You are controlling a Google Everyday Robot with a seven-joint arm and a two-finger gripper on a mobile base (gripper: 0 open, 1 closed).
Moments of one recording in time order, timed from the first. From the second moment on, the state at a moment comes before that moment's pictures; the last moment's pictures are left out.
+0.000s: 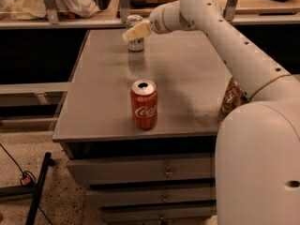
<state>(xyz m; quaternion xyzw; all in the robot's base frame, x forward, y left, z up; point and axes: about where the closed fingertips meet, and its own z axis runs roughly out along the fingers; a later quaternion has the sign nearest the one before) 0.856 0.016 0.908 -0.39 0.74 0.18 0.52</state>
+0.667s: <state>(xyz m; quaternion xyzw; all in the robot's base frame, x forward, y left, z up) 0.855 0.014 0.903 -0.40 0.75 0.16 0.51</state>
